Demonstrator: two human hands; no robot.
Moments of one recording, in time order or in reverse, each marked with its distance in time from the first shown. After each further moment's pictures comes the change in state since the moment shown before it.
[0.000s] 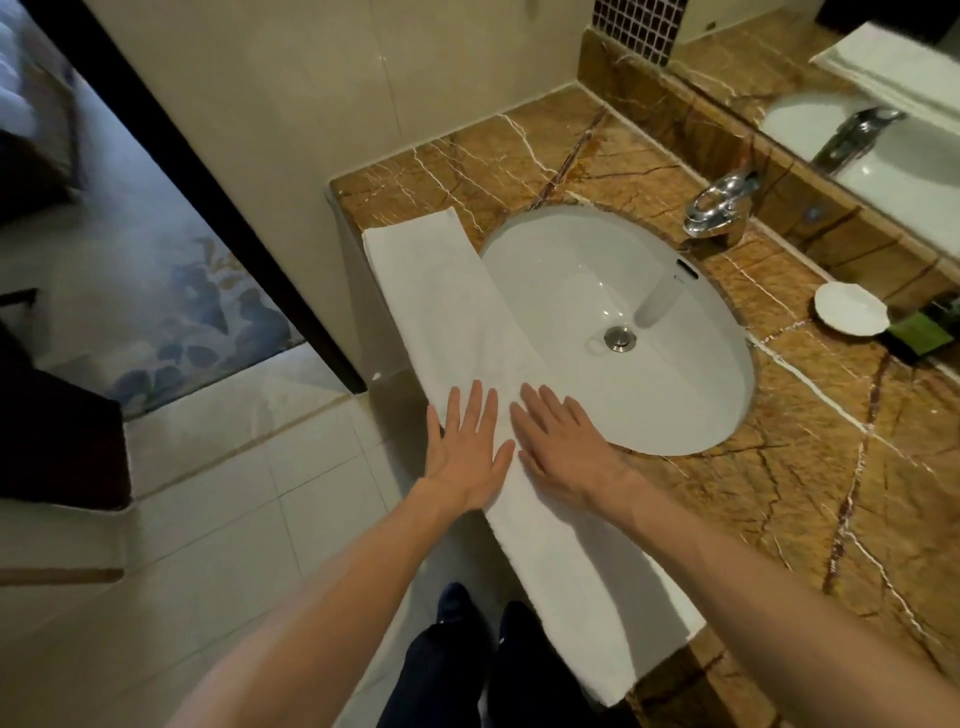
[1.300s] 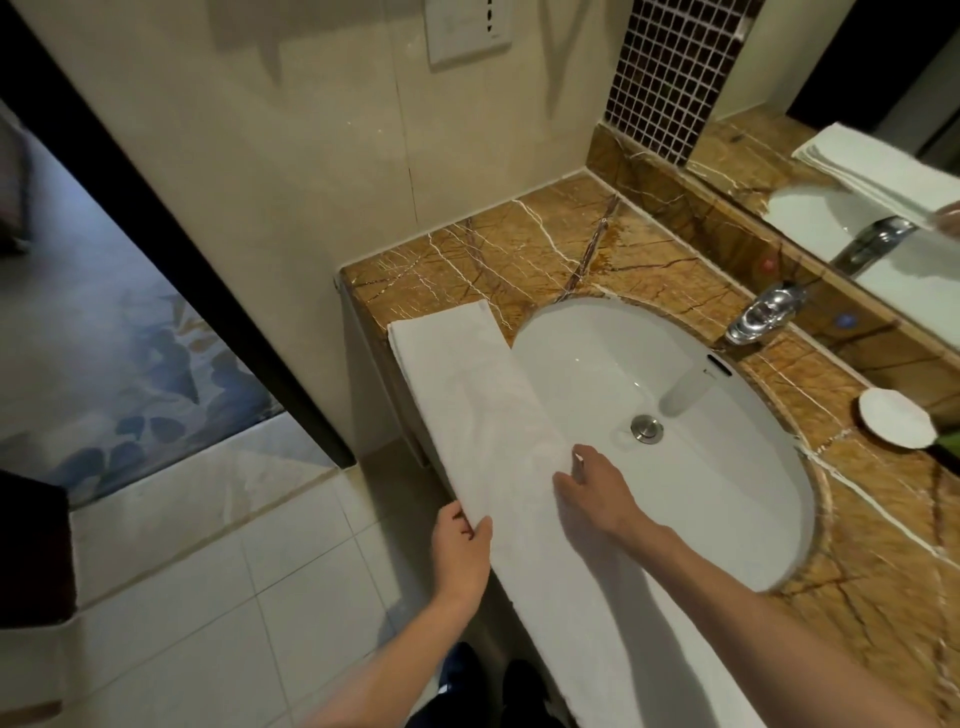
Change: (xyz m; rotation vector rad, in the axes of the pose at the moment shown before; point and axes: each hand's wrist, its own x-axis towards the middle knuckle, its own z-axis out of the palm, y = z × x) left_hand 0.057 -0.070 -0.030 -1.426 0.194 -0.543; right_hand 0.133 0.019 -0.036 0.780 0.146 0.567
